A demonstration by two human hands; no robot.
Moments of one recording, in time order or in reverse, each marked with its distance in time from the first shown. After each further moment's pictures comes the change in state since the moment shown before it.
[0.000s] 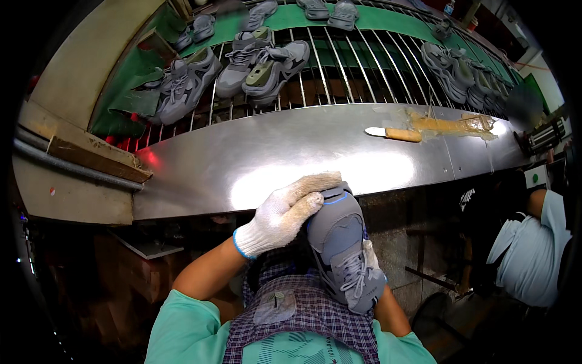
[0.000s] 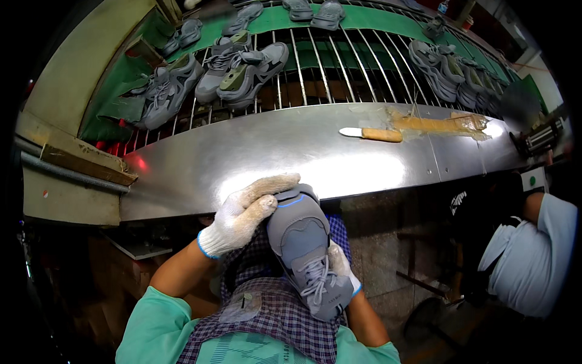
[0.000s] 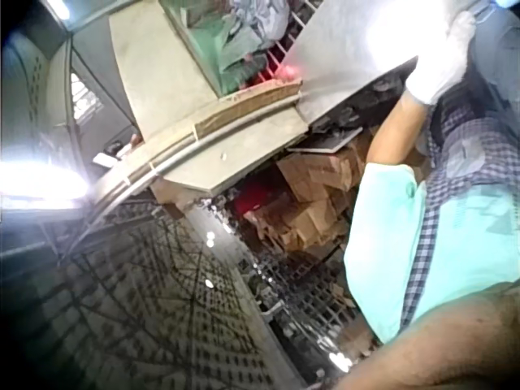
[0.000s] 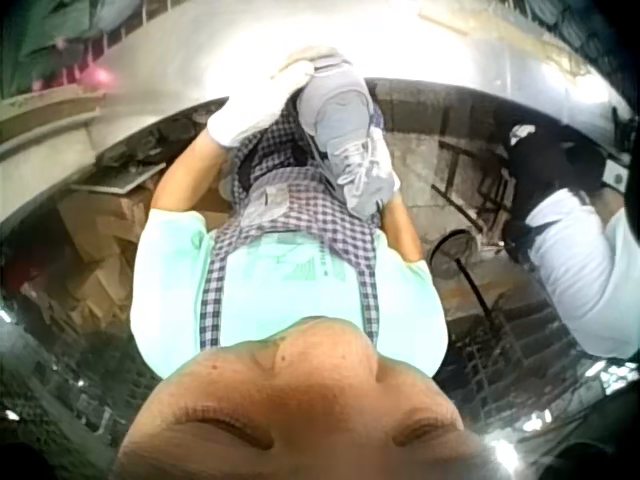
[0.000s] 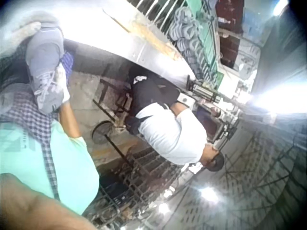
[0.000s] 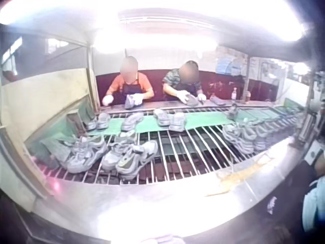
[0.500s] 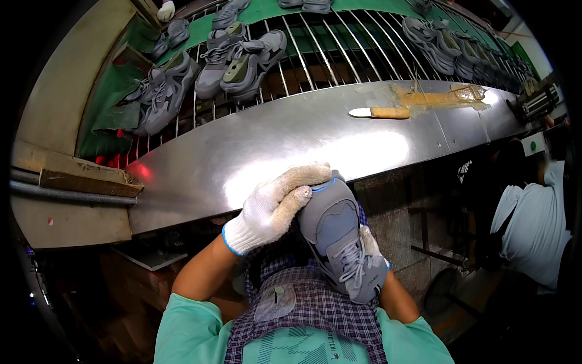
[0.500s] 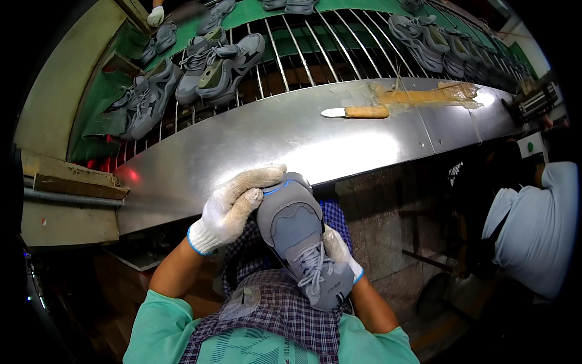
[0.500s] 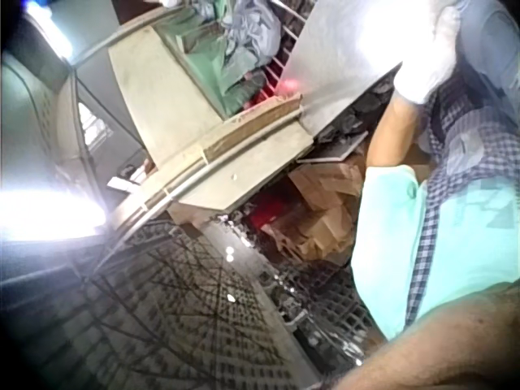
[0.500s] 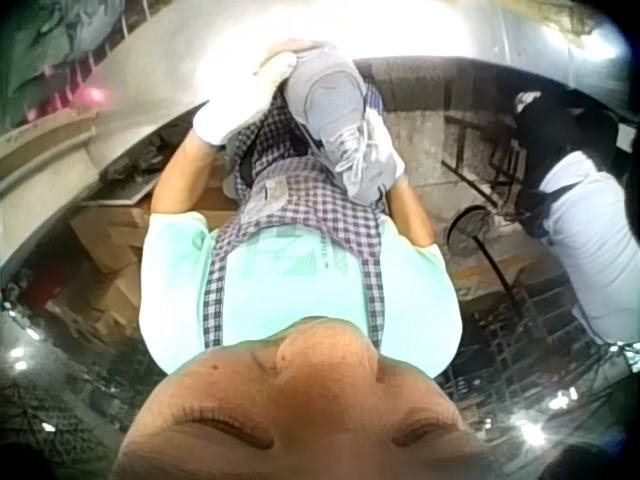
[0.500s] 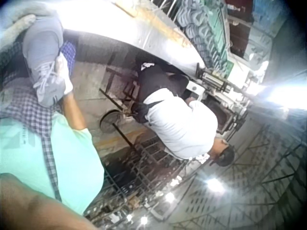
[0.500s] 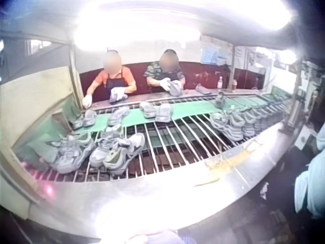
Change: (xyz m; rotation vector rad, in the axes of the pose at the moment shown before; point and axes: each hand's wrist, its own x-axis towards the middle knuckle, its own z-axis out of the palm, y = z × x) left_hand 0.007 0.002 -0.013 0.206 -0.092 0.062; right_hand -0.007 -0.027 0.035 0.026 0.026 0.046
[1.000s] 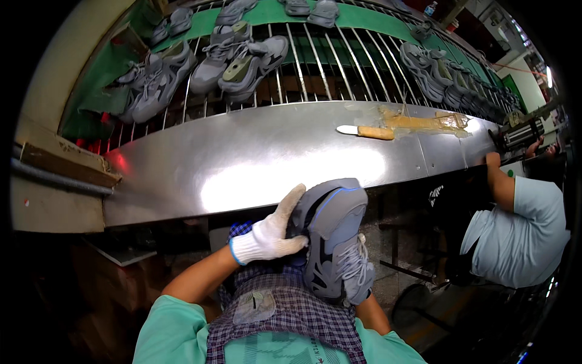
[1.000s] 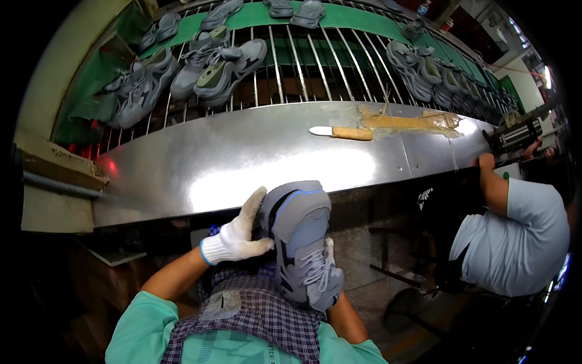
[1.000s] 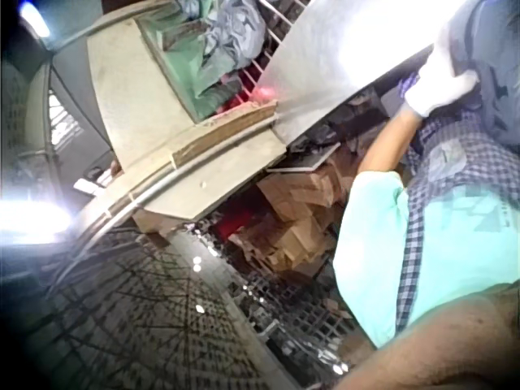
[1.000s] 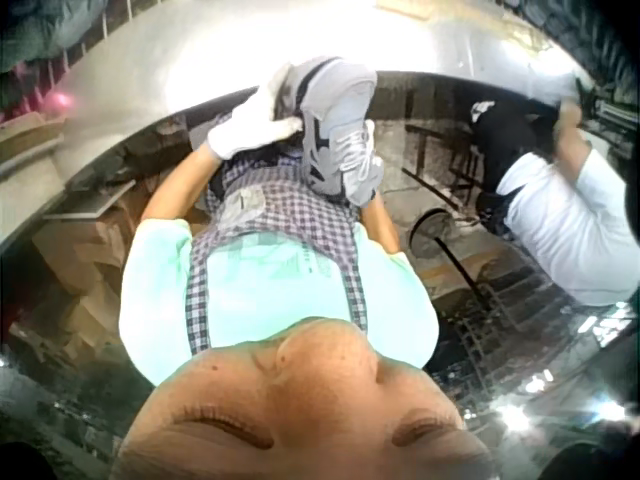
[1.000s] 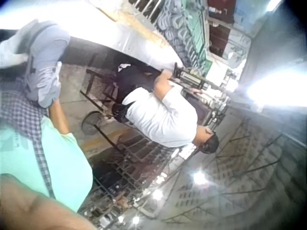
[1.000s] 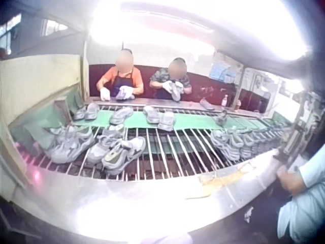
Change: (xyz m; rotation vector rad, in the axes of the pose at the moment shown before) left_hand -0.037 -0.082 0.038 0.137 -0.033 0.003; right_hand -0.015 0.010 -0.015 0.150 0.130 -0.087
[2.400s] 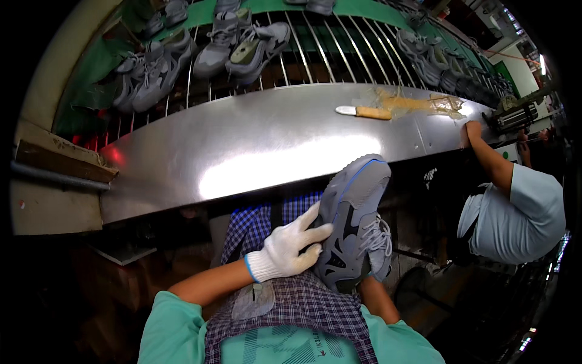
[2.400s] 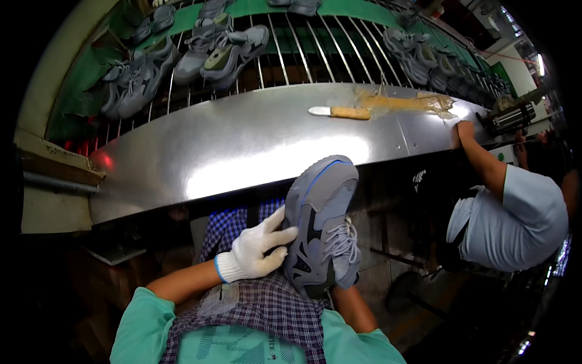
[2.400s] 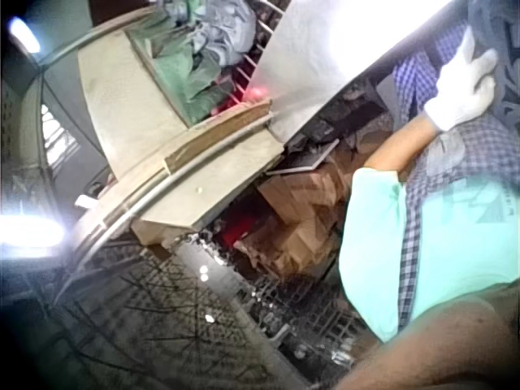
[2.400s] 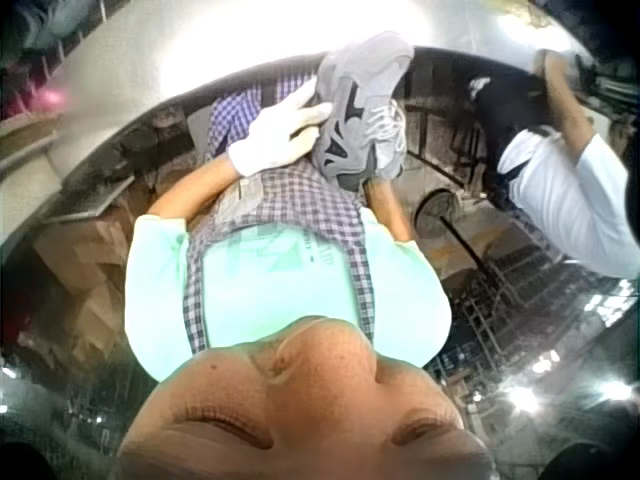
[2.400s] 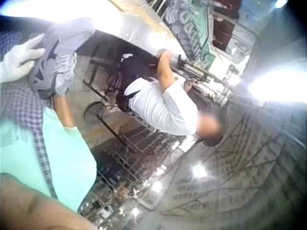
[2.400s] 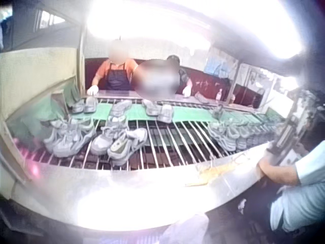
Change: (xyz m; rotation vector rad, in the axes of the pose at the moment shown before) left_hand -0.048 0.033 0.025 0.162 -0.006 0.086; right_hand -0.017 0.017 0.039 -0.119 0.115 -0.083
